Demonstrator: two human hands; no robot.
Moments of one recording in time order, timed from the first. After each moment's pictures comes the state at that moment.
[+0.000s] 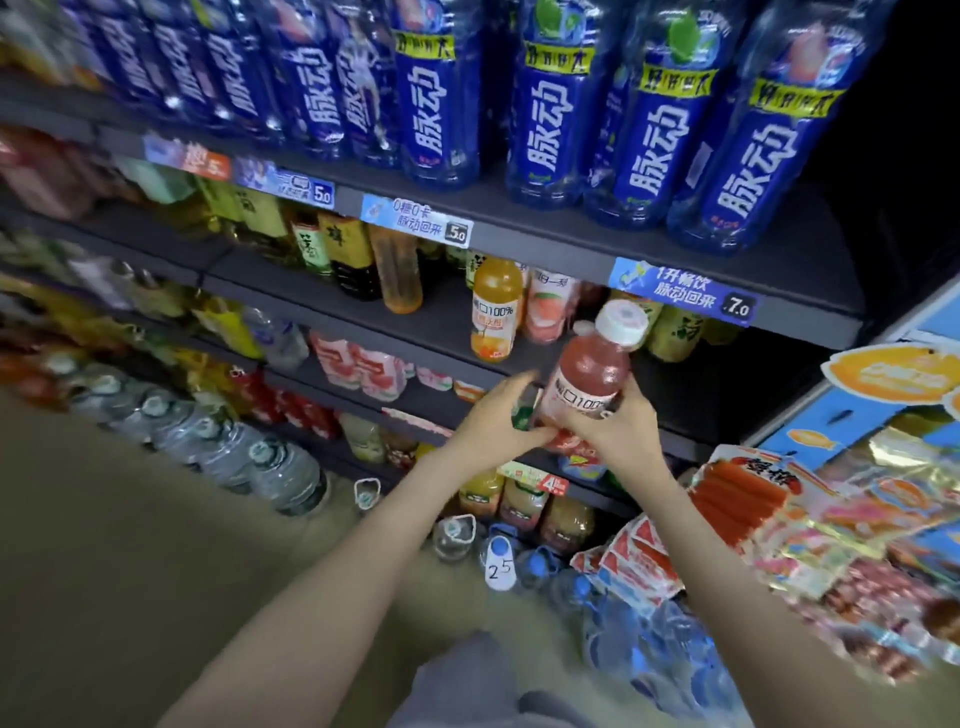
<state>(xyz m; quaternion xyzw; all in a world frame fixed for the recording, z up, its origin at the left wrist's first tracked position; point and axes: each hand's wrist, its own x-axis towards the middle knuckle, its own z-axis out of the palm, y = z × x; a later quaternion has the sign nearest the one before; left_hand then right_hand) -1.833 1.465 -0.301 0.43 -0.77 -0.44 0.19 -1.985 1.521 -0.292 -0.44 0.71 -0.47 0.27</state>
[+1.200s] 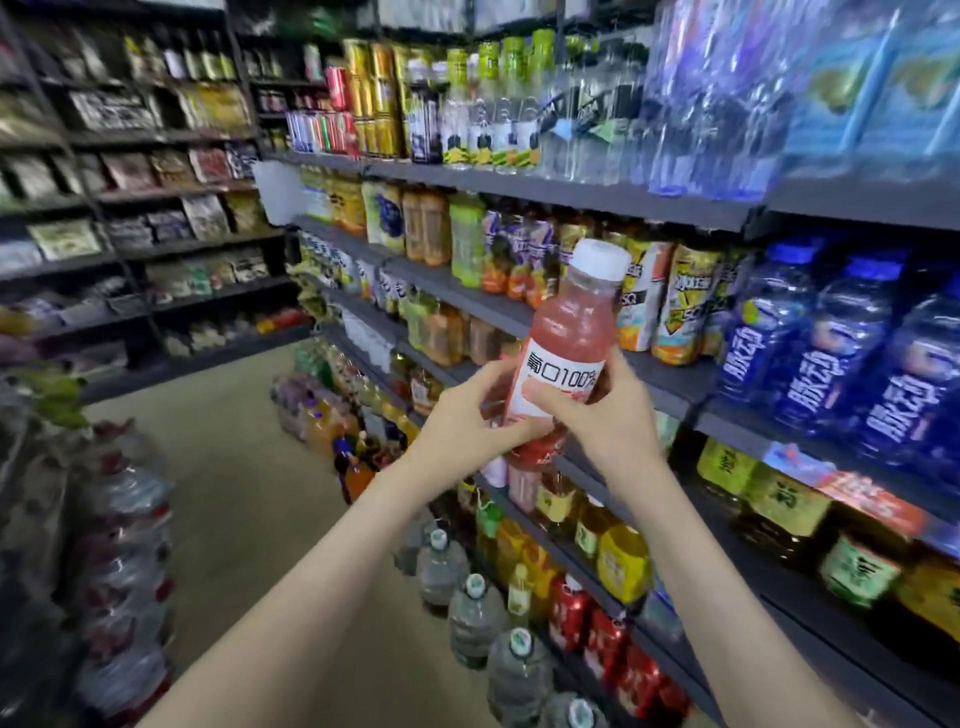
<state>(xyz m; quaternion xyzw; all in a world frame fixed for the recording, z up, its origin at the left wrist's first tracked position) -1.192 1.237 -0.087 0.50 -0.67 -0.29 0.46 -1.344 1.202 -0.085 -0.63 0.39 -0.54 0.39</state>
